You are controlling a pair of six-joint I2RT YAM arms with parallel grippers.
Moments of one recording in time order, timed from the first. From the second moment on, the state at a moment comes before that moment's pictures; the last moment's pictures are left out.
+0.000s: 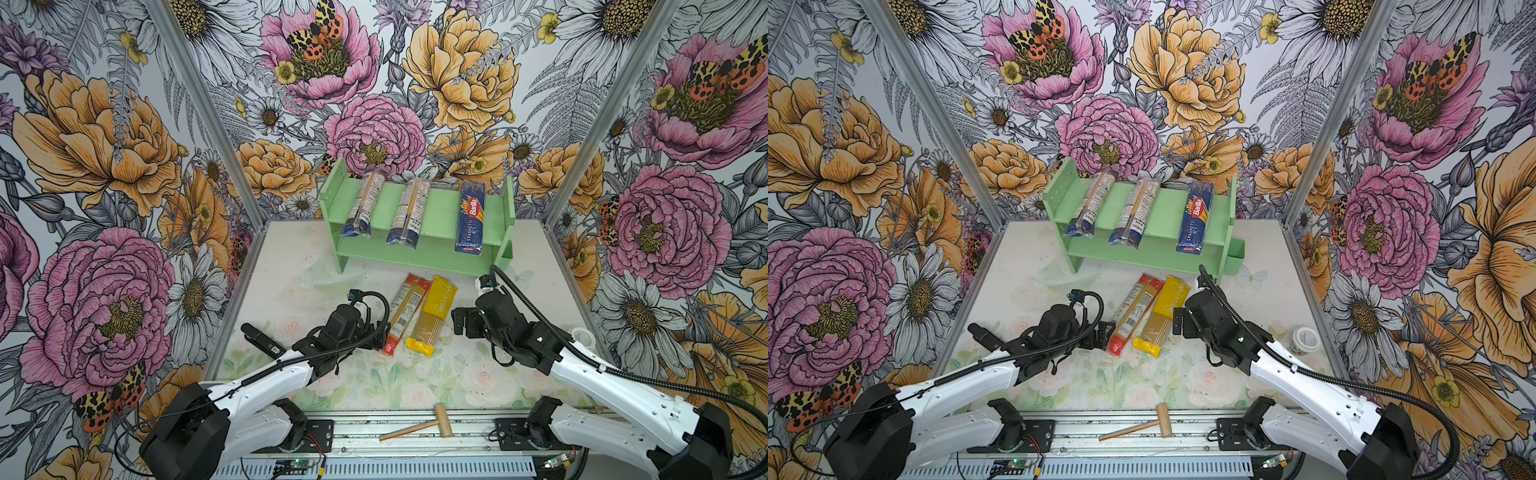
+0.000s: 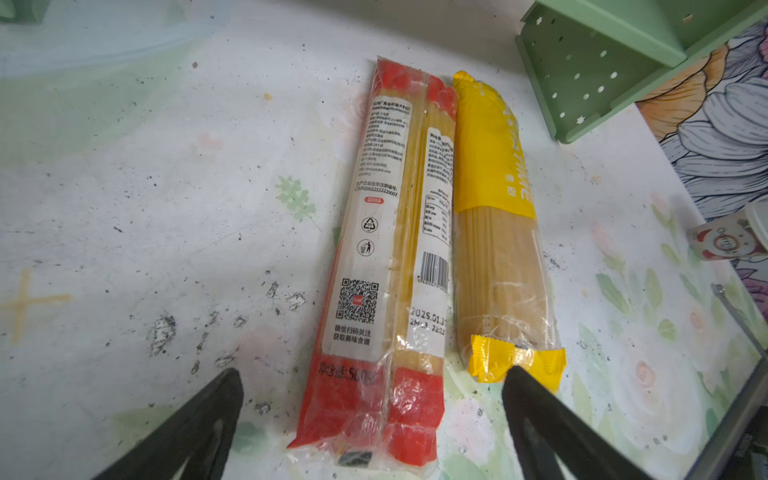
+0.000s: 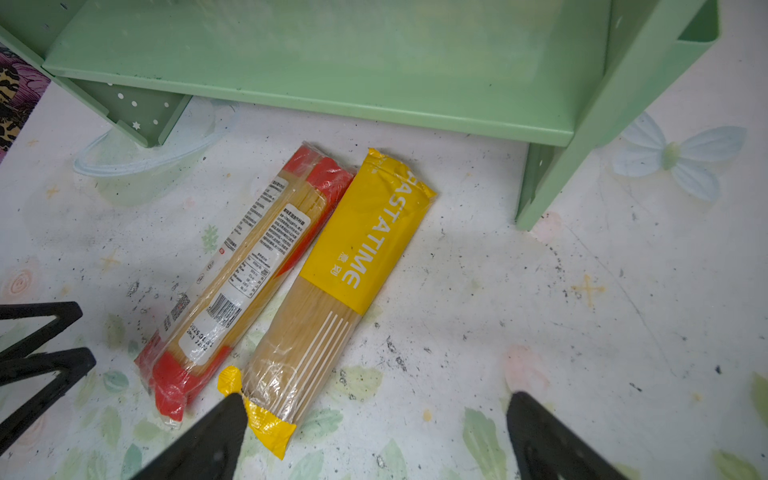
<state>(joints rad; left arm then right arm) -0.68 1.11 0.45 -0.01 -0.04 -0.48 0.72 0.98 0.77 -0.60 0.30 0.55</state>
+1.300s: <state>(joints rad) -0.79 1.47 0.61 0.00 -0.11 -0.28 0.70 0.94 0.72 -0.61 0.30 0.56</state>
